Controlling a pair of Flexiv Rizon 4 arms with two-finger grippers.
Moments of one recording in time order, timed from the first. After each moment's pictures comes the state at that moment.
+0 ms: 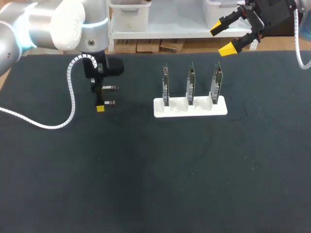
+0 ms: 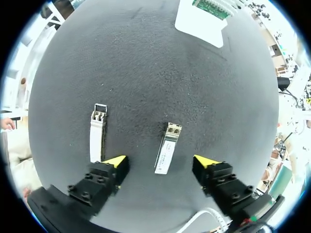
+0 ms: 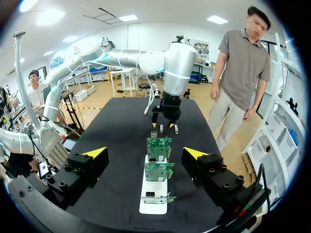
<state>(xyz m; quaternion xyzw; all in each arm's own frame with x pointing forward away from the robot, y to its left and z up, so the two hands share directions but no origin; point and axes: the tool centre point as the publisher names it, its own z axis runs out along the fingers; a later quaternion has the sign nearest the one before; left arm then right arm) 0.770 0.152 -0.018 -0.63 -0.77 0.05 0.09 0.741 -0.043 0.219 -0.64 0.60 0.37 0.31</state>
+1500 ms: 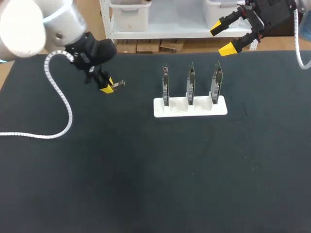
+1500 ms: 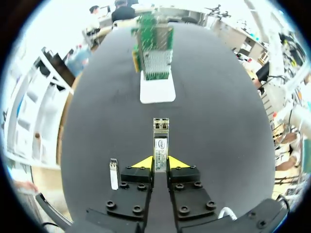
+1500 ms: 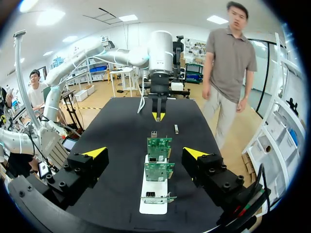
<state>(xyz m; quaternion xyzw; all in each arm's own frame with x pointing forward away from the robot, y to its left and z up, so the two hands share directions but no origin) 0.755 0.107 0.062 -0.73 -0.66 0.15 -0.14 0.741 -0.043 0.219 -0.64 0.60 0.37 0.31</state>
